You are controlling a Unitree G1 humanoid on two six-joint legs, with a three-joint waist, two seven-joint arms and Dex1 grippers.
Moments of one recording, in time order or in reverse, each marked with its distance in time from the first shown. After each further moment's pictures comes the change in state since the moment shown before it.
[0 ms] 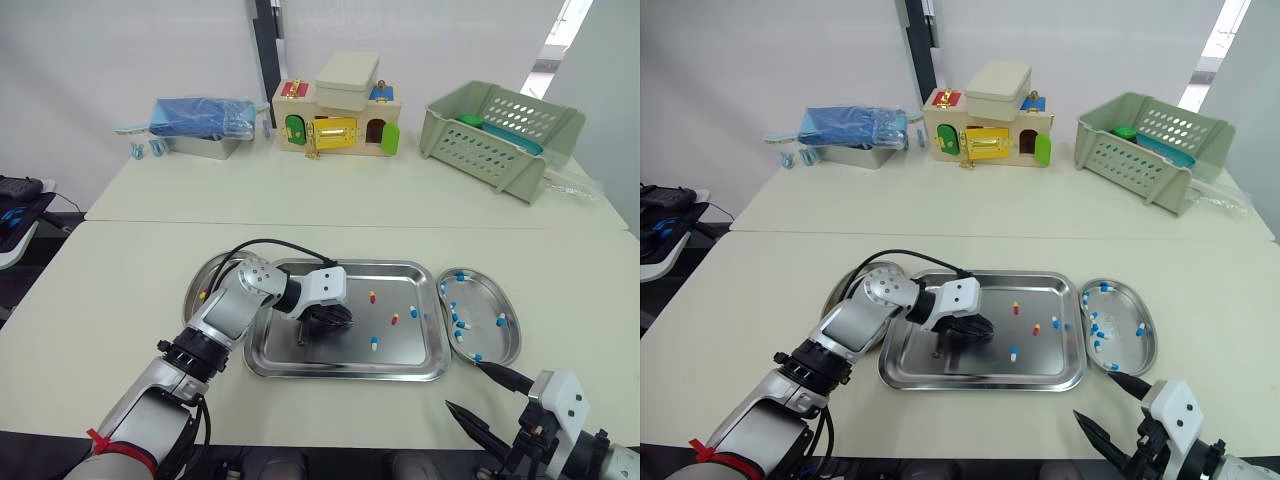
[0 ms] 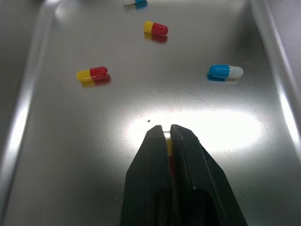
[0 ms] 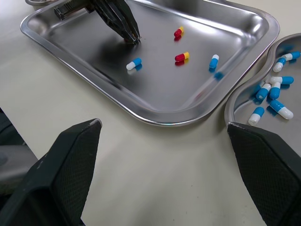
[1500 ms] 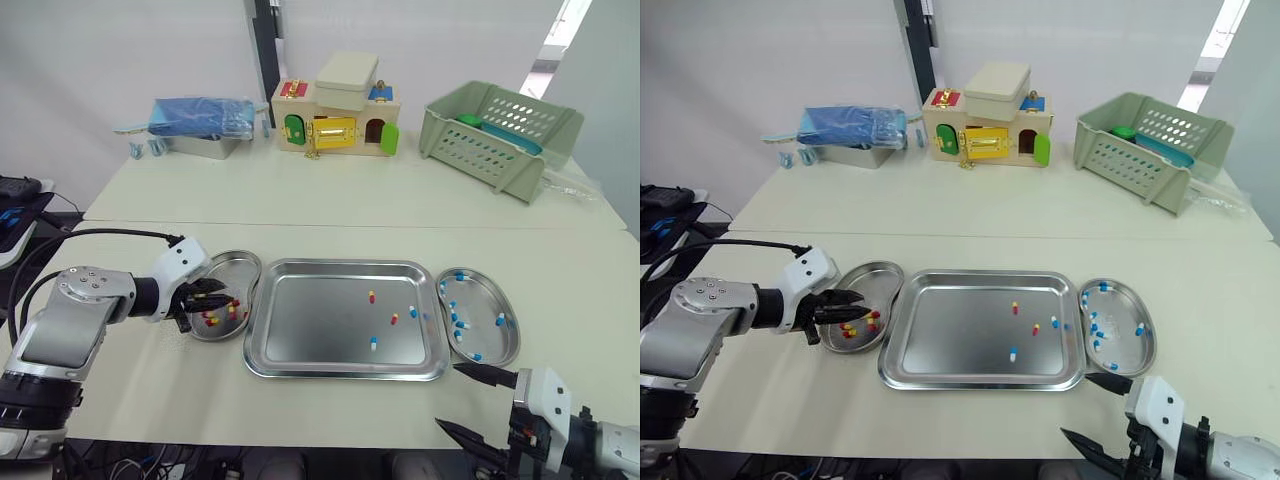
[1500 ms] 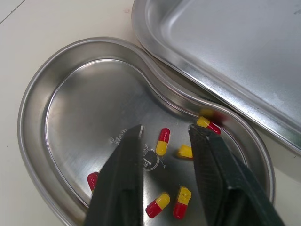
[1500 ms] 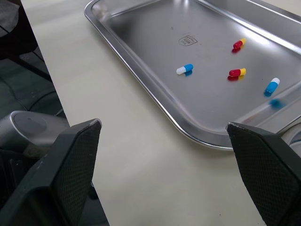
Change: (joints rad) left arm 0.344 0.454 0.480 -0.237 -0.206 0.325 0.173; right arm -0.110 -0.159 0.047 0.030 0.006 -0.017 0.148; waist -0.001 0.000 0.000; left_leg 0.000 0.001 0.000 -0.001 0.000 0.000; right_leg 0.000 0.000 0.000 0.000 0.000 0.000
